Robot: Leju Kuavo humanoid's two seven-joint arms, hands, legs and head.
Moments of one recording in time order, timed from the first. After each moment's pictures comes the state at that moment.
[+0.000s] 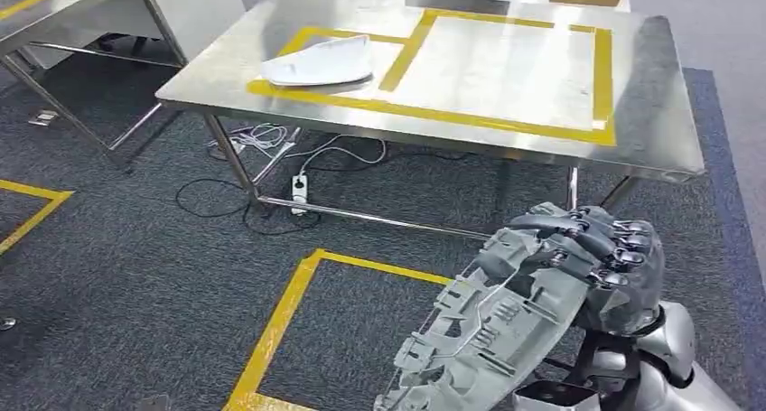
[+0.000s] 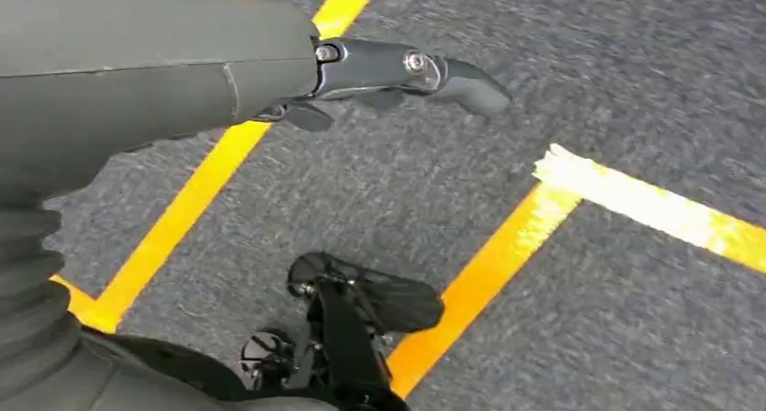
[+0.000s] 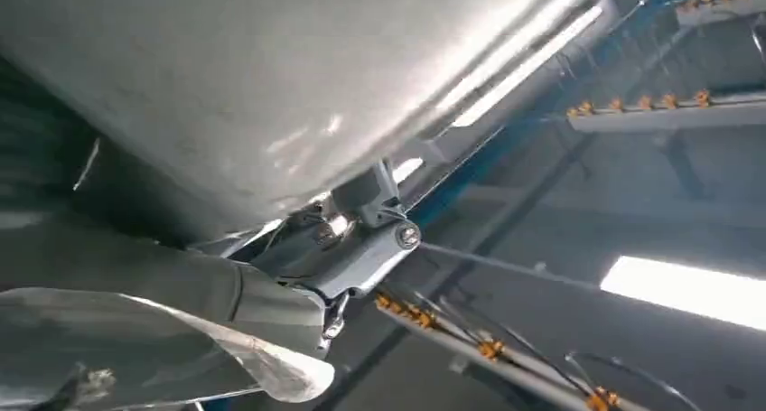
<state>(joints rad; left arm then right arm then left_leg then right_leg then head) -0.06 -0.14 1.10 -0.26 -0.76 0.19 -0.41 -0.19 -0.30 0.50 -1.97 0.70 -0.55 -0.53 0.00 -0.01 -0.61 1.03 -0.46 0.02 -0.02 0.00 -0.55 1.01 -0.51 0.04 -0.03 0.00</state>
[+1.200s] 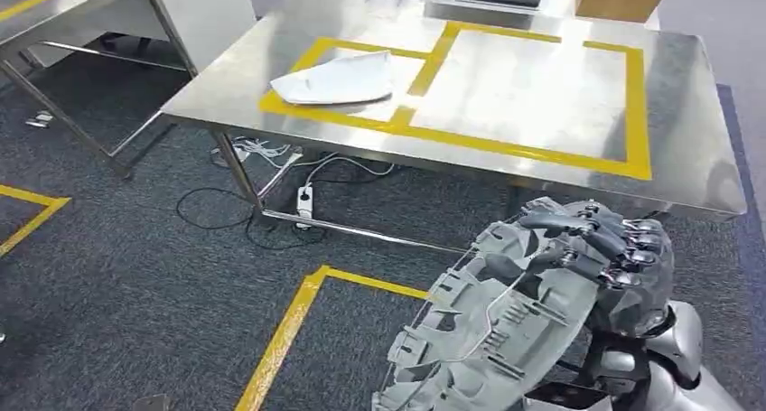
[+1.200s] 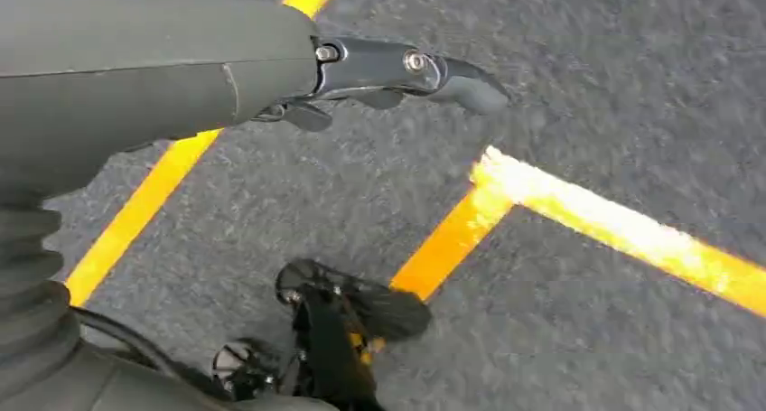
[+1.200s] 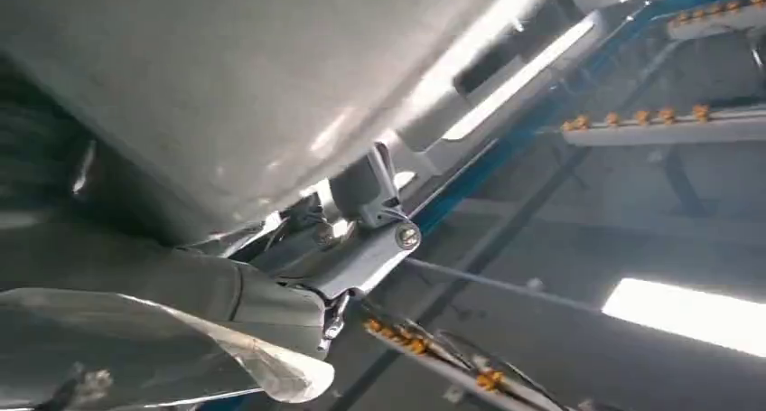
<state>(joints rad) -0.06 -0.15 1.10 -0.25 -0.77 0.19 -0.41 -0.18 -0.30 0.48 -1.98 0.68 -0.52 -0.54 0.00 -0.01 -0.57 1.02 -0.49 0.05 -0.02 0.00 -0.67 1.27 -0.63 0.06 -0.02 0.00</state>
